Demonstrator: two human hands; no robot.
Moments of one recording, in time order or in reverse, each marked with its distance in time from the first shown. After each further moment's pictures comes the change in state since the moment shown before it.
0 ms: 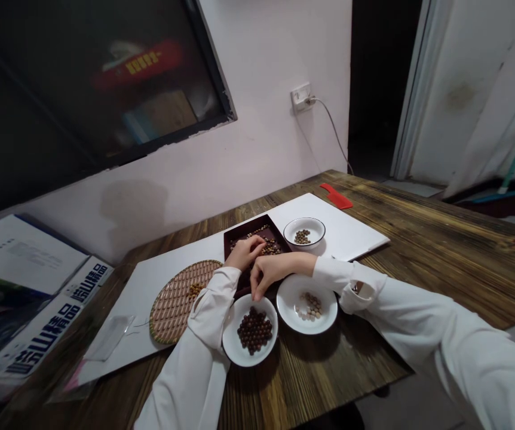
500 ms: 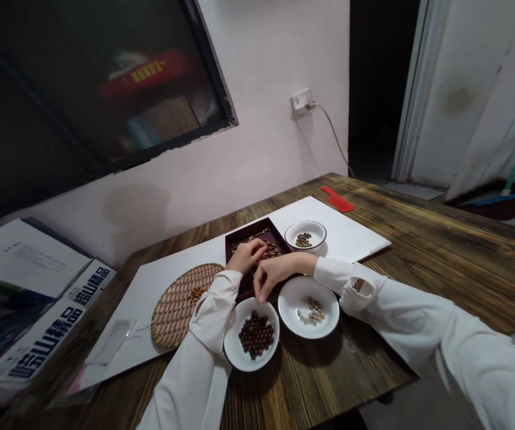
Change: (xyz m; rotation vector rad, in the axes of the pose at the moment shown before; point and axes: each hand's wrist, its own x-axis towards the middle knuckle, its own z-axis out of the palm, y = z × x) left_hand 0.000 0.000 0.001 0.042 0.005 0.003; right_hand -0.003 -0.001 -0.008 0.060 -0.093 0.044
